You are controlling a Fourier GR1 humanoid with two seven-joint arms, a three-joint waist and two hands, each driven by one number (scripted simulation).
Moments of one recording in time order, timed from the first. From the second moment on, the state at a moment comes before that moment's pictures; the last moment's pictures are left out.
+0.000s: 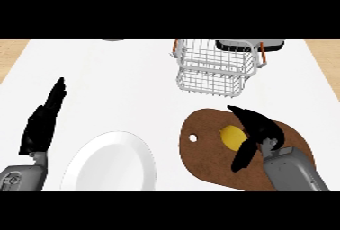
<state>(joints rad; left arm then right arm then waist) -0.13 0.32 0.01 -1.46 -0.12 0.12 0.07 -0.30 -0.27 0.30 -1.53 0.46 0.51 0.83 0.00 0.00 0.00</state>
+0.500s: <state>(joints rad) -0.15 0.30 0.04 -1.45 -0.14 0.10 0.06 -0.31 -0.24 0.32 -1.45 0.51 0.59 0.74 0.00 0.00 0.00</state>
